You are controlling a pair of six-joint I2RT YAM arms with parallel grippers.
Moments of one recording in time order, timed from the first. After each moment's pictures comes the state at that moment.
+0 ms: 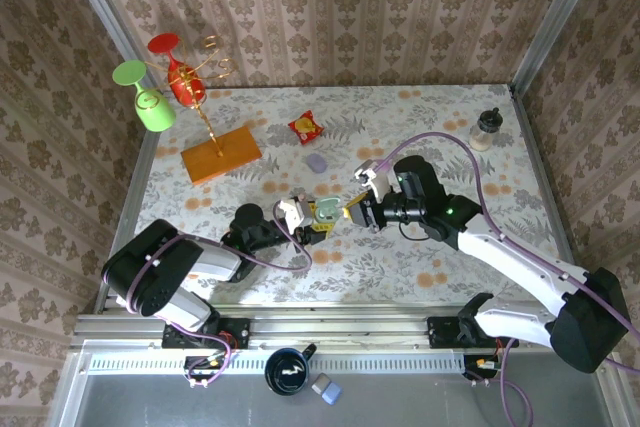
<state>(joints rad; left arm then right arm) -0.70 1.51 0.27 1.18 0.63 0.08 0.62 1.16 0.83 -0.28 -0.45 0.13</state>
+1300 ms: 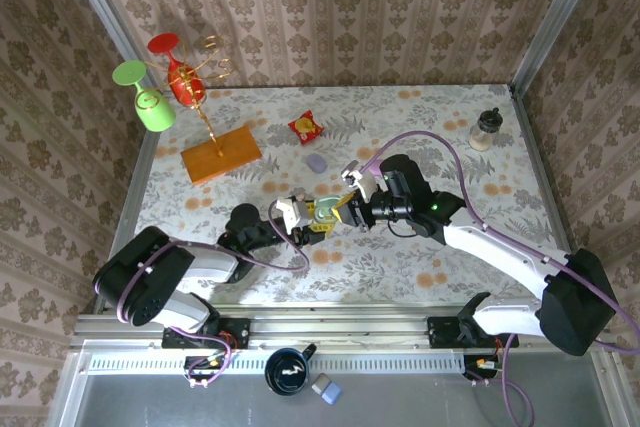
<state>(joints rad) -0.70 1.45 0.27 1.17 0.67 0.06 0.65 1.25 0.85 -0.20 -0.45 0.08</state>
